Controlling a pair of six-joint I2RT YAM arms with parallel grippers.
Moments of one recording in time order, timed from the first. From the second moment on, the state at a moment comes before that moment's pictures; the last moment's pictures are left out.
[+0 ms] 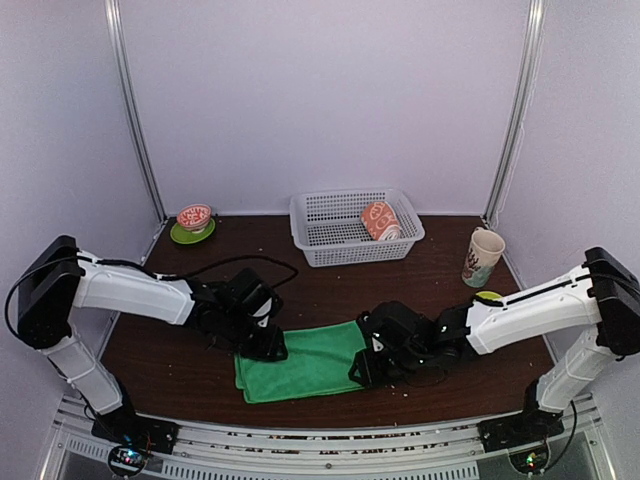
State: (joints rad) left arm -0.90 1.63 0.85 -0.31 0.13 -0.66; right arm 1.14 1.57 0.79 -0.21 0.01 0.88
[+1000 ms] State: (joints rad) left arm -1.05 1.59 0.77 -0.23 0.17 -0.67; right arm 0.87 1.87 1.14 -0.28 -0.05 0.73
